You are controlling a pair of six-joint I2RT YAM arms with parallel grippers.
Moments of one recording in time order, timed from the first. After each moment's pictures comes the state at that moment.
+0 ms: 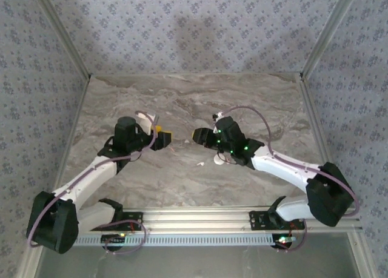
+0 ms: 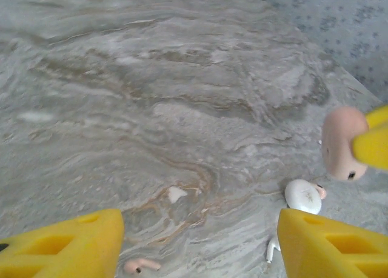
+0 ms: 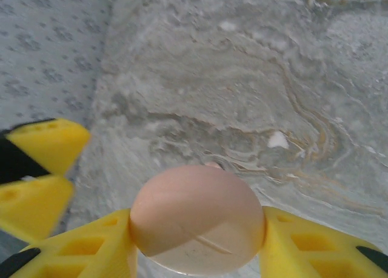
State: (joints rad) left arm -0.41 1.10 0.58 0.08 0.43 -0.15; right arm 0.75 1.31 0.78 0.03 -0.12 0.89
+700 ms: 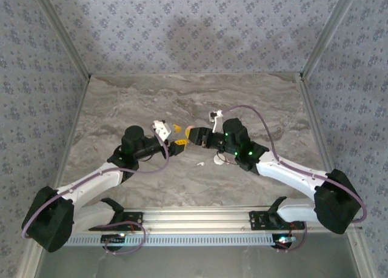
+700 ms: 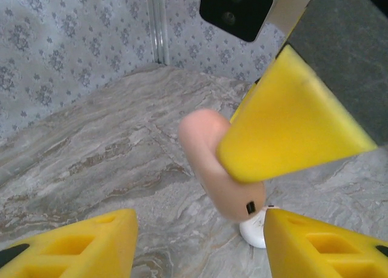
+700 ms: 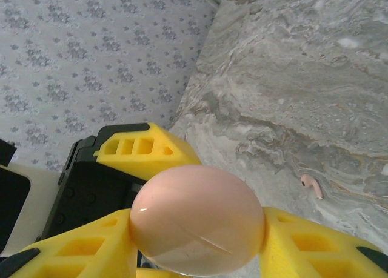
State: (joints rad) left arm -0.59 1.10 0.50 0.45 0.50 0.08; right arm 0.78 1.25 0.74 0.25 -0.27 0.87
